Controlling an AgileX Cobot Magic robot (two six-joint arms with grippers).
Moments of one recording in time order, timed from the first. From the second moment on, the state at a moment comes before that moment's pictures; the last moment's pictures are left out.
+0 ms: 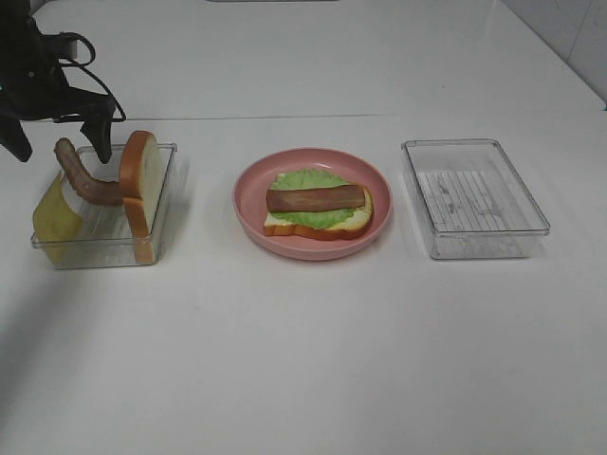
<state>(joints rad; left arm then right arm) -0.05 2.40 -2.13 -0.02 1.22 -0.03 0.01 0.00 -0.46 0.01 1.11 0.09</state>
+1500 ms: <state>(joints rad) -0.05 2.41 -2.13 -0.02 1.22 -0.03 0.01 0.00 -0.46 0.01 1.11 0.09</state>
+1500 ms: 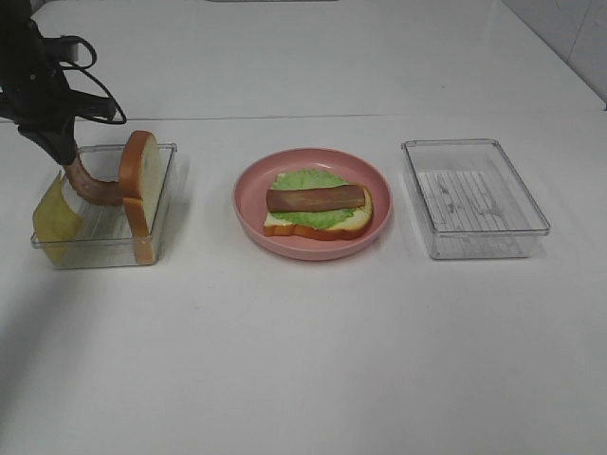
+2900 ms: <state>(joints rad) -0.10 2.05 -2.30 -0.55 1.20 0.03 0.01 0.00 -0.46 0.01 1.11 0.09</state>
